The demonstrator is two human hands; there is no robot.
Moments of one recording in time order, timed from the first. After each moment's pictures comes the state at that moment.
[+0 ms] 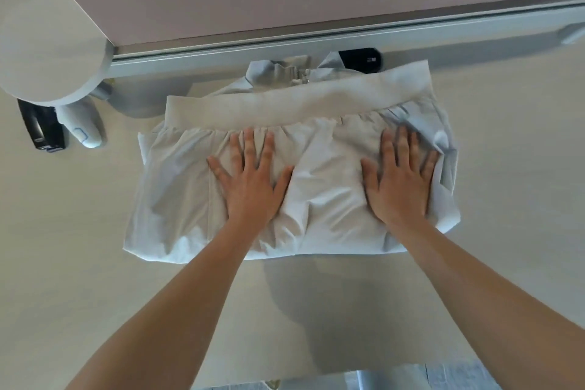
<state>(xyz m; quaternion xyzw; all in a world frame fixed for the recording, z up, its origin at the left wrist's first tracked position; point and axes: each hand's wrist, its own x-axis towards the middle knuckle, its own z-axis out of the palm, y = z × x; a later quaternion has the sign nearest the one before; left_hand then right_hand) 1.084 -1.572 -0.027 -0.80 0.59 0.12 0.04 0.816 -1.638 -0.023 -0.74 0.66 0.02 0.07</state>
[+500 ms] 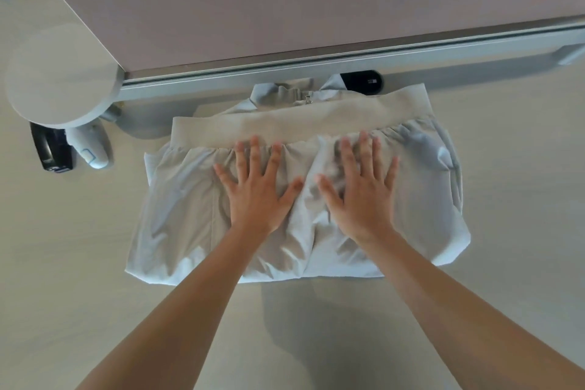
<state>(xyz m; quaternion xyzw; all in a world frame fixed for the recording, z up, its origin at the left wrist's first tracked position) 1.087 -1.592 -0.016 -0.78 0.61 0.12 0.00 0.885 -1.634 0.000 -0.78 0.61 -0.05 0.13</state>
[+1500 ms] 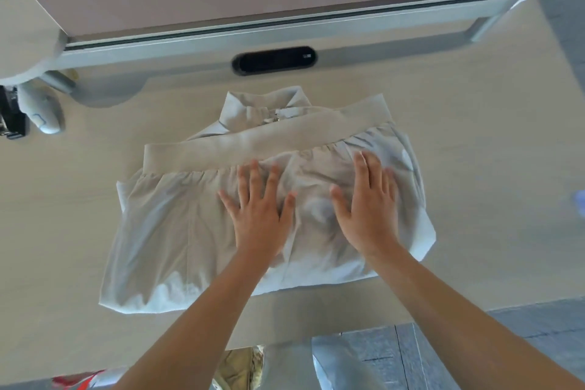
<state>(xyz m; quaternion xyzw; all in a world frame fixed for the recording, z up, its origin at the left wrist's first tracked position) 0.921 -1.491 -0.010 -0.80 0.58 0.16 -0.05 0.724 -1.547 0.012 -0.75 0.63 -0.14 0.16</state>
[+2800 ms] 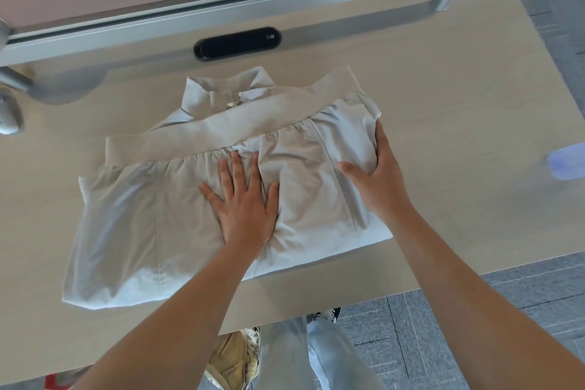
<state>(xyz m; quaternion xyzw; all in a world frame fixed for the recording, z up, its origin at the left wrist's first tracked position) 0.886 -1.485 -0.043 -0.81 0.58 0.09 0.00 0.649 -1.566 0.026 -0.53 0.66 -0.26 0.47</state>
